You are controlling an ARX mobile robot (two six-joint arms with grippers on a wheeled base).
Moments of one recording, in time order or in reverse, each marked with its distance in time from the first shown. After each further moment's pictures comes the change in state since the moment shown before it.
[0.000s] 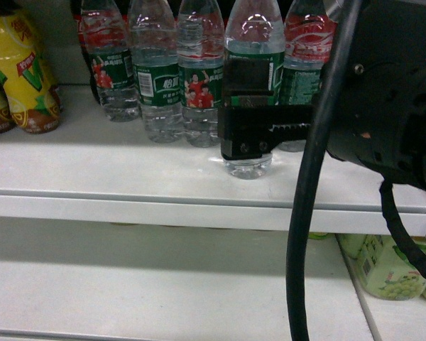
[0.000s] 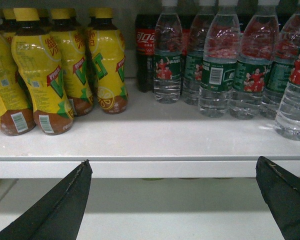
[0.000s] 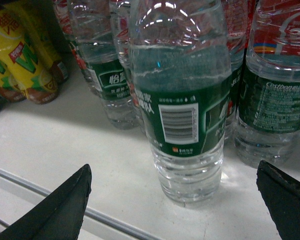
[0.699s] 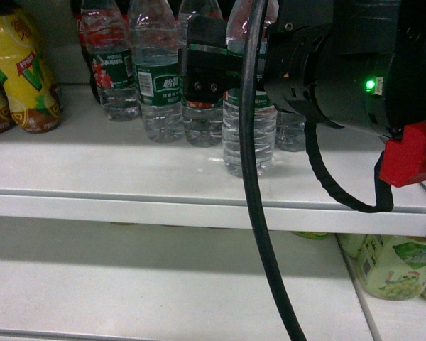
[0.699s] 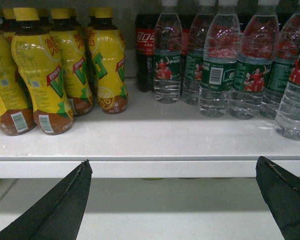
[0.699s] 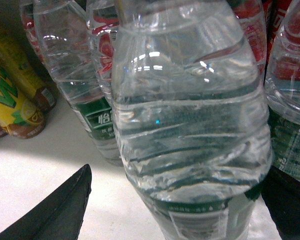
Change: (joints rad) left arm 0.000 0.000 0.000 0.000 0.000 0.000; right arm 0.014 0.161 0.259 -0.100 0.072 0.089
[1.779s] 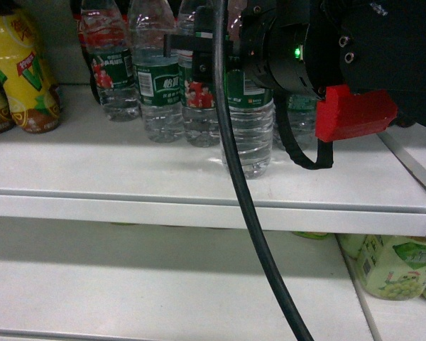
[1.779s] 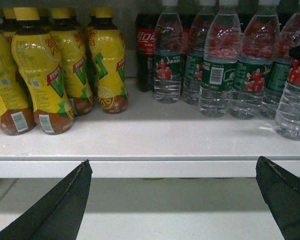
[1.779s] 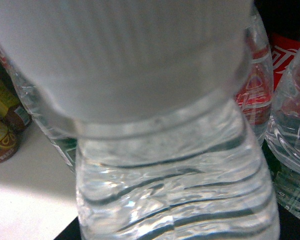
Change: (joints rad) left arm 0.000 0.000 0.000 0.000 0.000 0.000; right arm 0.020 0.099 0.172 -0.060 0.102 -0.042
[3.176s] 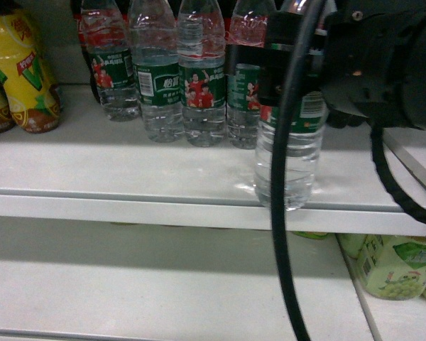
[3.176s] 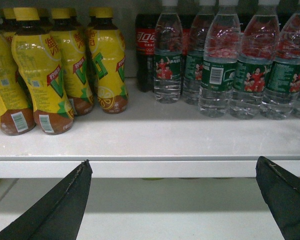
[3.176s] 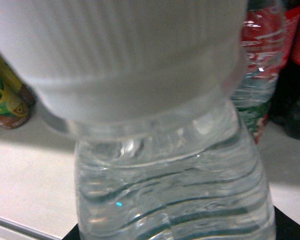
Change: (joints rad) left arm 0.000 0.000 0.000 0.000 0.000 0.000; right arm -0.078 -0.258 -0.331 0.070 -0.122 -0.003
